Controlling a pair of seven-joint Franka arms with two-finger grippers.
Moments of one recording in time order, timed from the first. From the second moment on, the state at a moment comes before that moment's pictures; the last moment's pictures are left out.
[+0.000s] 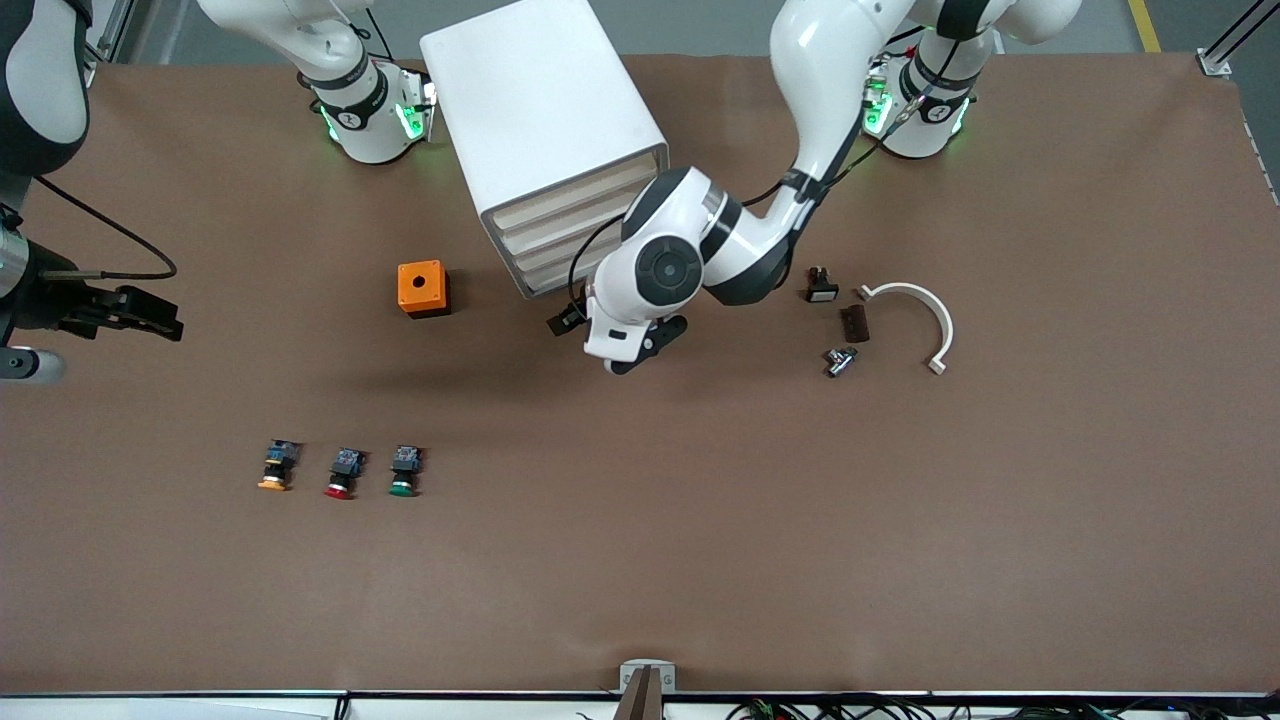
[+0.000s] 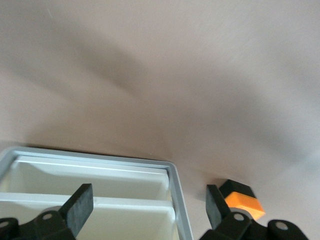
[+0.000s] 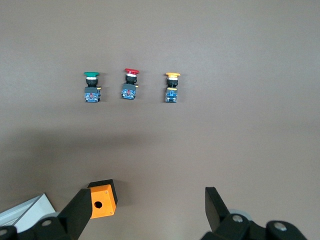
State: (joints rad) left arm -0.84 0.70 0.08 -1.28 -0.54 1.97 -1.18; right arm 0.23 0.17 -0.29 -1.48 0.02 1.58 -0.03
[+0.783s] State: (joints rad) left arm -0.48 0.30 0.09 -1.27 -0.37 1.43 -0.70; right arm 0.24 0.12 -0.29 -1.46 0.02 1.46 -0.03
